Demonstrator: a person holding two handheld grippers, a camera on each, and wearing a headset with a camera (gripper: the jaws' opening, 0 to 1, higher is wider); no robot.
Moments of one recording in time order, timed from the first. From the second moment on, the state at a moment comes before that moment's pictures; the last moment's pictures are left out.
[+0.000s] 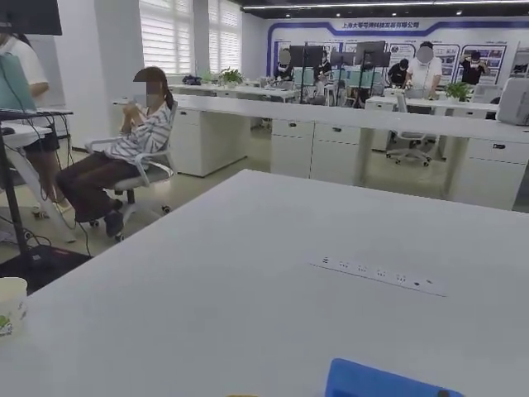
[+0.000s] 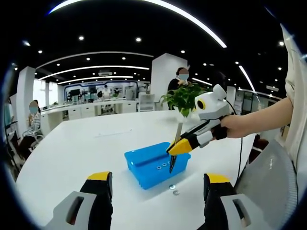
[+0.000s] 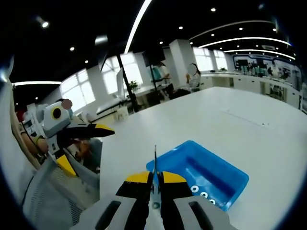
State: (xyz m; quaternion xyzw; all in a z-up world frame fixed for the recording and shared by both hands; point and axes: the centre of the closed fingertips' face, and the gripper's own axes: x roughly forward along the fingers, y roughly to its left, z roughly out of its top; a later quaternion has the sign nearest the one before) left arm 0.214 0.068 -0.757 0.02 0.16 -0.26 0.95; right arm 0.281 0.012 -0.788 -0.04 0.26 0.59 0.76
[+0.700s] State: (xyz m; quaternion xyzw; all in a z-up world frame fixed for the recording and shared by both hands) left arm 0.214 0.067 -0.758 0.02 0.16 -0.27 0.95; right arm 0.275 0.017 -0.818 -0.09 0.28 0.60 0.74
